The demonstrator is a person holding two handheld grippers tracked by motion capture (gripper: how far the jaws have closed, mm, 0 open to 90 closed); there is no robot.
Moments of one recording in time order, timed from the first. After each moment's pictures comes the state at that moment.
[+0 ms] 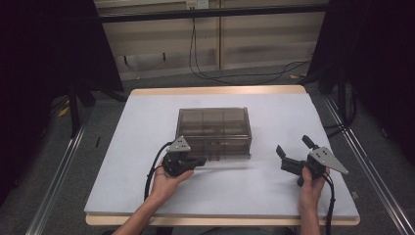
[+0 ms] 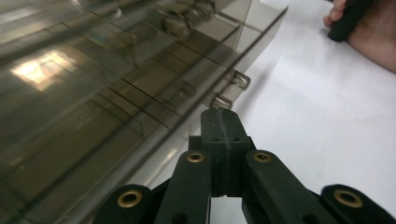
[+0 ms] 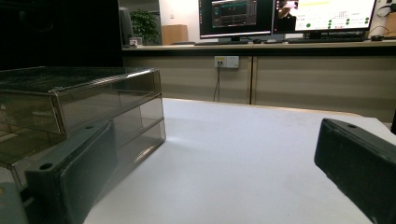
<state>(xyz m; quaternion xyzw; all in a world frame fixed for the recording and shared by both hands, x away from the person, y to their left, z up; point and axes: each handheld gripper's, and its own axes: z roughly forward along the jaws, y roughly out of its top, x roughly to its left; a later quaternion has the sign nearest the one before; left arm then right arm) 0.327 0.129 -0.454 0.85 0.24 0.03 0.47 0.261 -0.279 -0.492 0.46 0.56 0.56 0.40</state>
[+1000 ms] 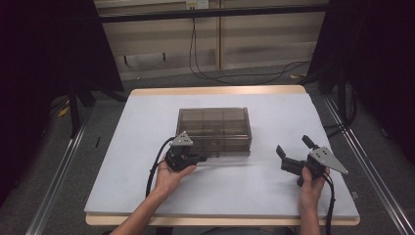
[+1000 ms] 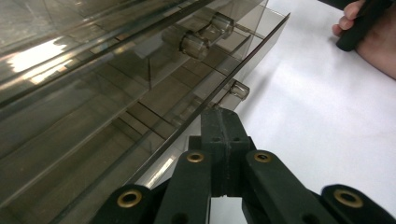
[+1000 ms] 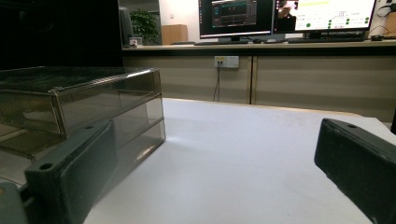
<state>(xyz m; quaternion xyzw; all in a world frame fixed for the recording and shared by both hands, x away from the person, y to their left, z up) 0.340 0.118 -0.454 0.85 0.25 0.03 0.46 0.261 -0.279 -0.492 0.45 0.56 0.56 0.40</state>
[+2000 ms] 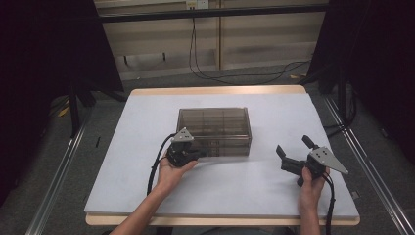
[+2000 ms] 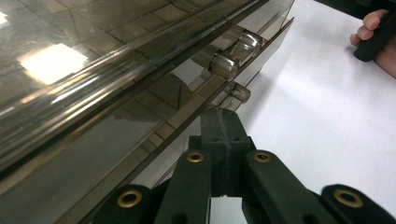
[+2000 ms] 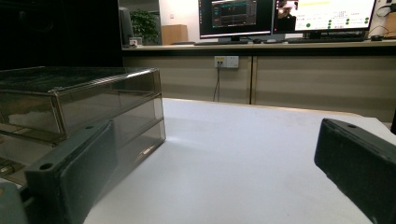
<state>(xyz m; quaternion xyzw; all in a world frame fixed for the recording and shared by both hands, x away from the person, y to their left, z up) 0.352 0.116 -0.455 0.84 0.26 0.04 0.46 0.261 -0.279 -0.492 0.46 0.56 0.56 0.40</state>
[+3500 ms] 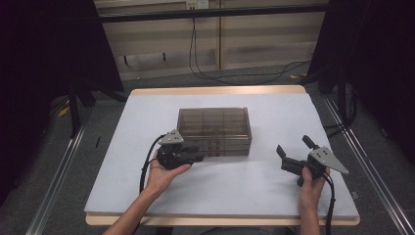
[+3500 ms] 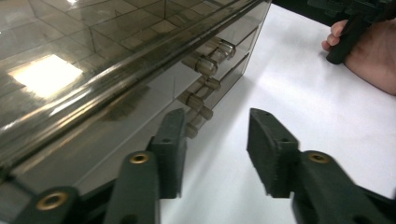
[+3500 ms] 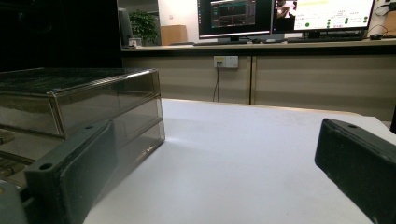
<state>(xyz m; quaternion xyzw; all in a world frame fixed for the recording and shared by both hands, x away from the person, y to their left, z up) 0.340 0.140 -0.440 0.84 0.24 0.04 0.49 0.261 -0.280 -0.492 0.46 0.56 0.56 0.40</state>
